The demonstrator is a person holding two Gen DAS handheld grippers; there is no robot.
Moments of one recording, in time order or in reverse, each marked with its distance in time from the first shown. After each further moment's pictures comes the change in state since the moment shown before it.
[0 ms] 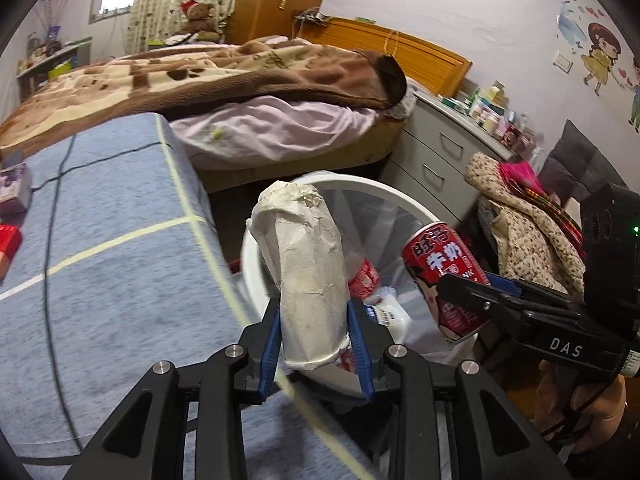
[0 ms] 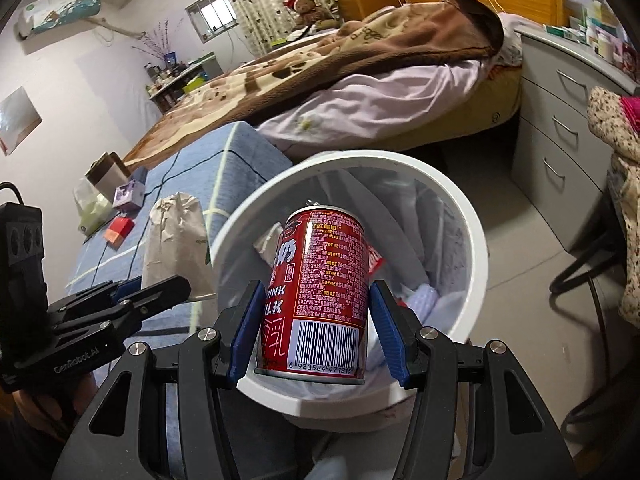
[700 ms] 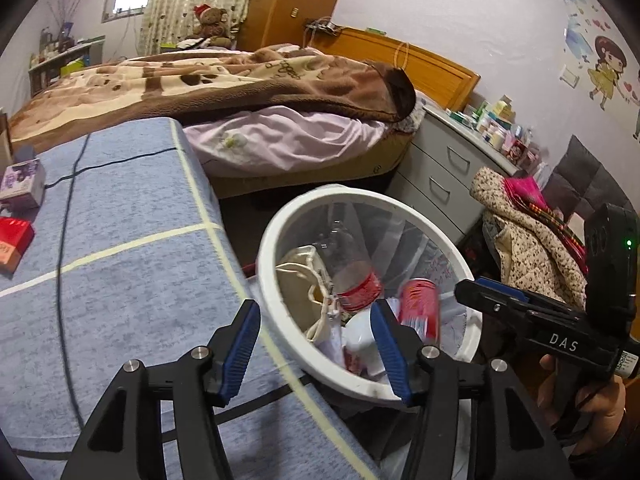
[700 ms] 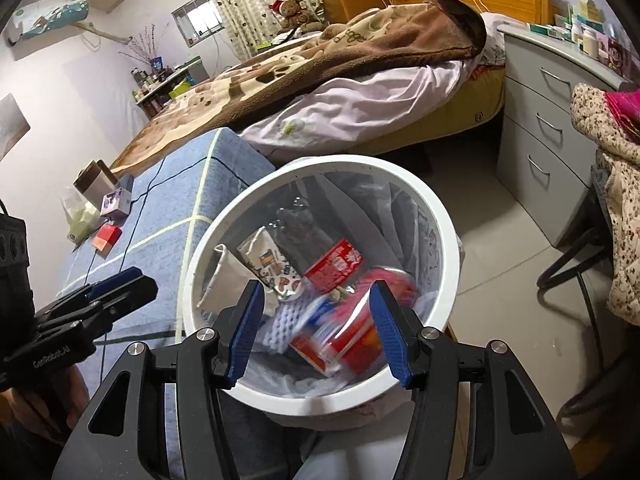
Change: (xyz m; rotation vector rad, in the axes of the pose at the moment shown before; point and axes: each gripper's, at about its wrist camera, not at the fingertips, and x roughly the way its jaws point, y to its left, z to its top) left arm -0.018 0.014 -0.001 -0.044 -0.050 0.035; right arm -0.010 -0.006 0.003 0.008 -0.019 -0.034
